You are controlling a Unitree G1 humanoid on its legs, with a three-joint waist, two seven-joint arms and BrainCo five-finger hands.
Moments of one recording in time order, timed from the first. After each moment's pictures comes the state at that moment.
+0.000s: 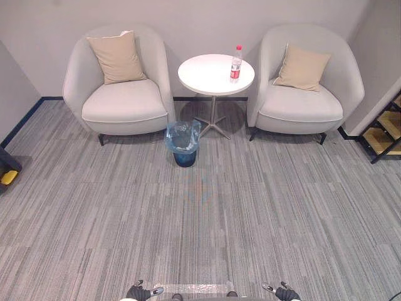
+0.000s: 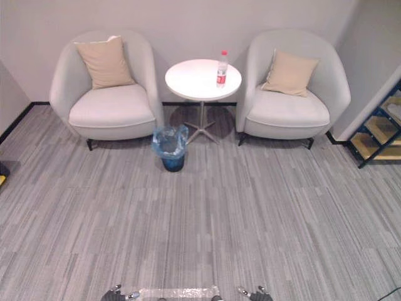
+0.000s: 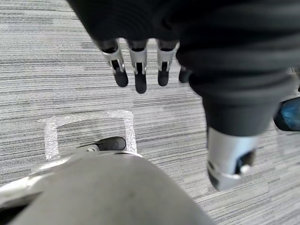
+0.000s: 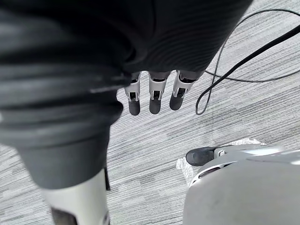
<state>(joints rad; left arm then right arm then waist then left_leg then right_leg) 0.10 0.17 -0.06 1.12 0.04 -0.06 0.06 0.08 -0.11 -0.17 1.16 0.19 -0.07 -0.02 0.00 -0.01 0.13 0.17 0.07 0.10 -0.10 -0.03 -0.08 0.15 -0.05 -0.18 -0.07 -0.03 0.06</state>
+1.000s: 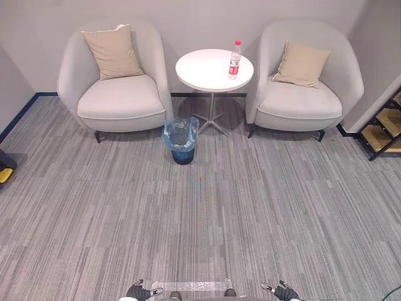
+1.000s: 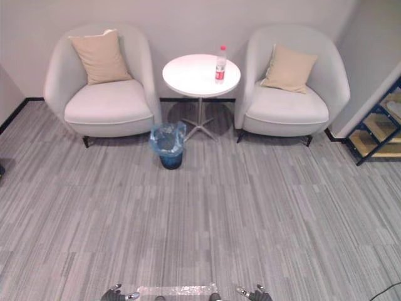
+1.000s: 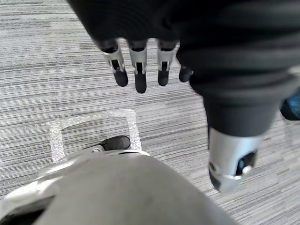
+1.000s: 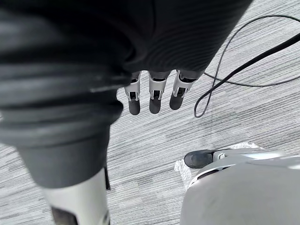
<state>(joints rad) 0.07 0.19 -0.11 1.14 0.04 -0.06 0.06 0.08 -0.12 -0.13 1.15 0.21 -0.07 -0.02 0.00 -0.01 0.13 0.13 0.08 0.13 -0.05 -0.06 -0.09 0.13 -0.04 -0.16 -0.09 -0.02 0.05</state>
